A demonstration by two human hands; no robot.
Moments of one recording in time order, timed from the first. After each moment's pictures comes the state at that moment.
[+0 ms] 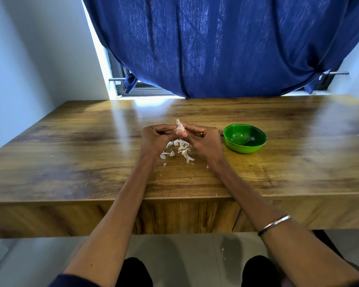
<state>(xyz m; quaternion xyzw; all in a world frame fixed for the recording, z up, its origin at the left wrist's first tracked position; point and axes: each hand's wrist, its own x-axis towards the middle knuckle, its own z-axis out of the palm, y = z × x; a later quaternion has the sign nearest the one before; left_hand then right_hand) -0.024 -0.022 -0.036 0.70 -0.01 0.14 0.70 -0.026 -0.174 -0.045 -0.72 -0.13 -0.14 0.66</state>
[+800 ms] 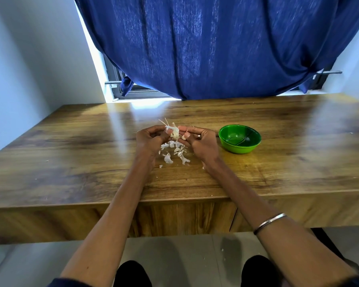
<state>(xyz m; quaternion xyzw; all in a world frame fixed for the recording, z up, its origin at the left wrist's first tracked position) -0.023 -0.025 -0.038 0.66 0.04 0.14 0.73 -0.023 -0.174 -0.044 -0.65 -0.06 -0.05 0.75</state>
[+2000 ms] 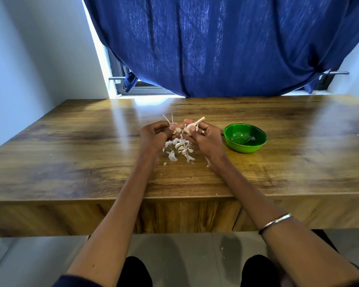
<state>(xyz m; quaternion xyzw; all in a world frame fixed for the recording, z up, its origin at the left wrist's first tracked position) -0.025 -0.022 -0.036 0.67 0.02 0.15 0.73 -0.030 -0.172 -0.035 -0.65 -0.07 -0.04 0.75</state>
